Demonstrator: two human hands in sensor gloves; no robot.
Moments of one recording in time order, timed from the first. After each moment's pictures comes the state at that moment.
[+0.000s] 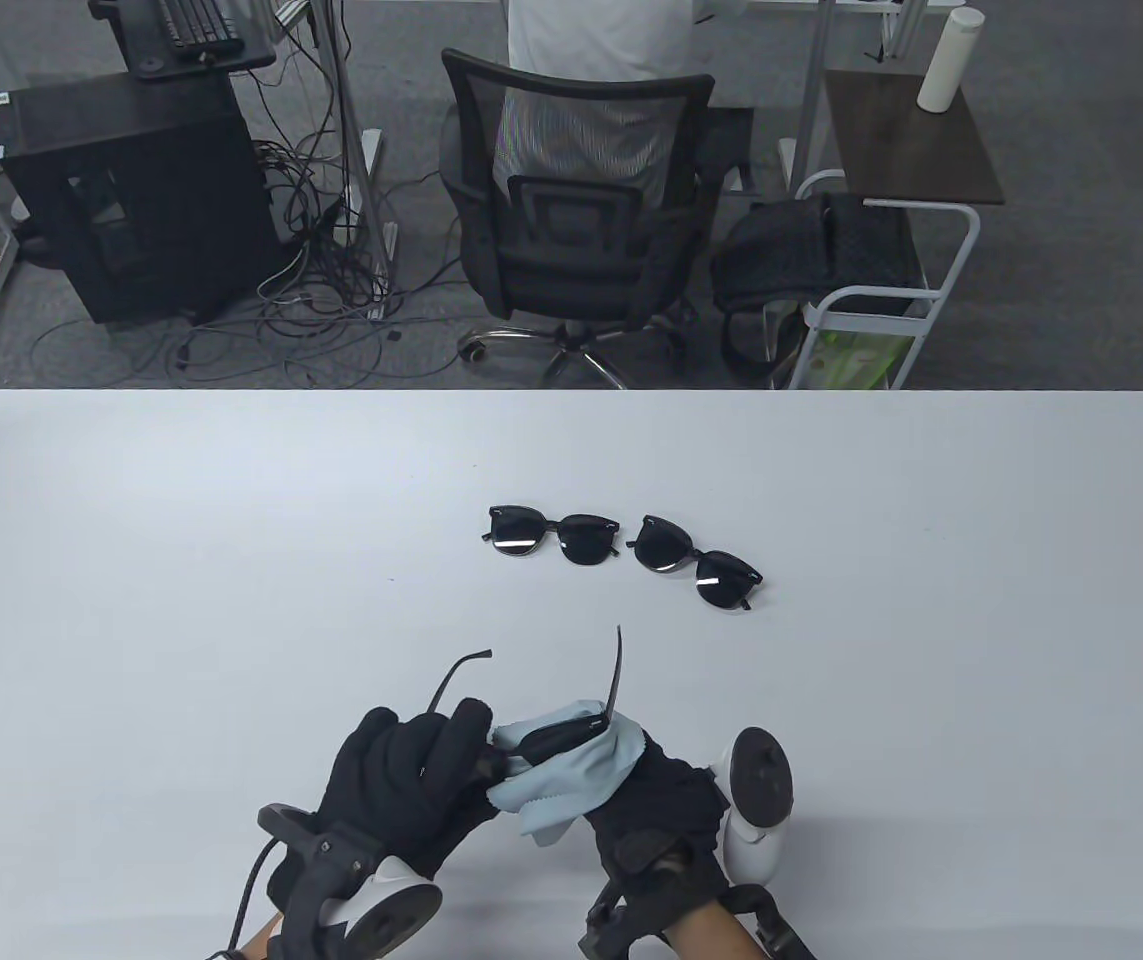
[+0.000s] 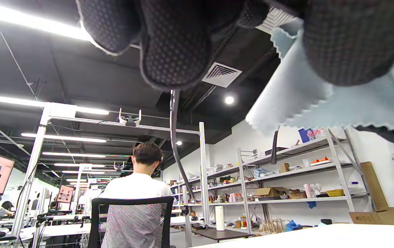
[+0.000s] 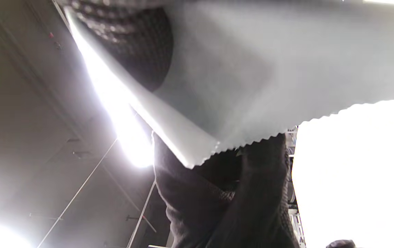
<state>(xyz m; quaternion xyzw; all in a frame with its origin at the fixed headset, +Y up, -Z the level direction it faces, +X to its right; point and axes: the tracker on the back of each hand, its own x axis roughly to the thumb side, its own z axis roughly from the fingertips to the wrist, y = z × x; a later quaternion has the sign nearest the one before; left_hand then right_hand) -0.167 -0.670 -0.179 0.32 -0.22 0.06 0.92 0.067 -0.717 -0.234 0.17 0.06 0.63 0.76</state>
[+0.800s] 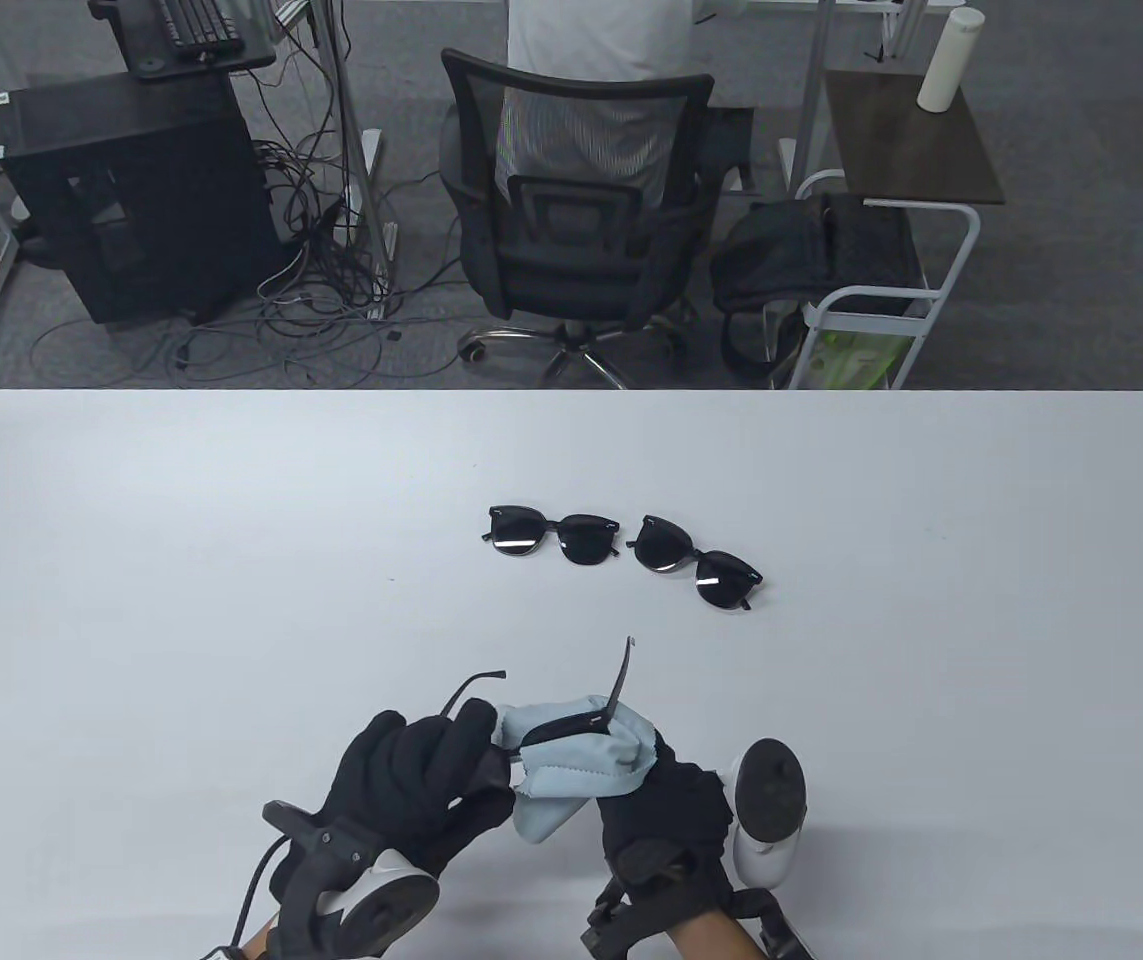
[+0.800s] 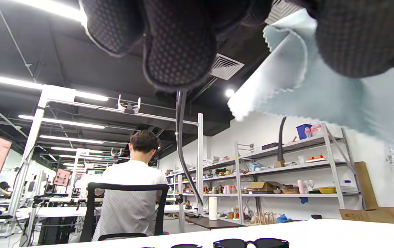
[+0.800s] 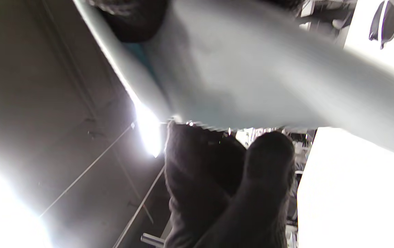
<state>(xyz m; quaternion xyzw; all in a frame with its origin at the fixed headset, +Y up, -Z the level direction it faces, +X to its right) -0.174 -0.673 -0.186 0.30 -0.22 0.08 0.93 0.067 -0.705 -0.229 0.23 0.03 0.66 0.72</state>
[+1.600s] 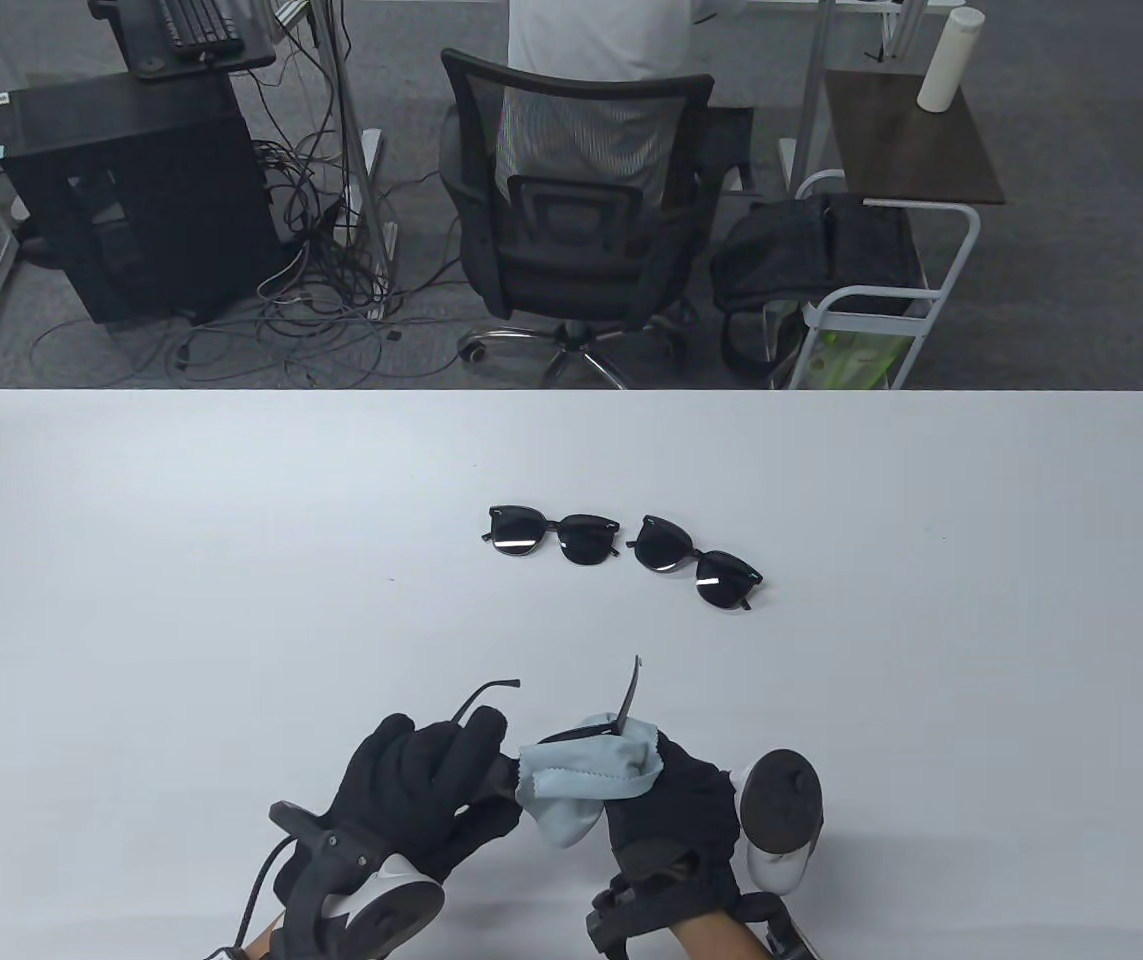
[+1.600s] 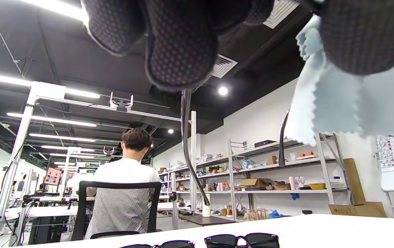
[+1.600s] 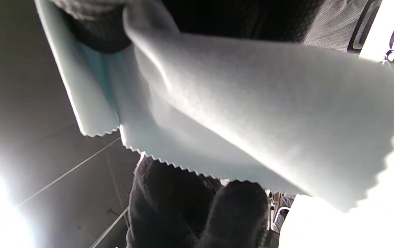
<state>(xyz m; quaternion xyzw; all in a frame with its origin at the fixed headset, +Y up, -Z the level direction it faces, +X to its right) -0.169 -0.676 -0.183 0.29 -0.24 0.08 0.92 0.080 -0.705 -0.229 0.19 -0.05 0.71 0.67</state>
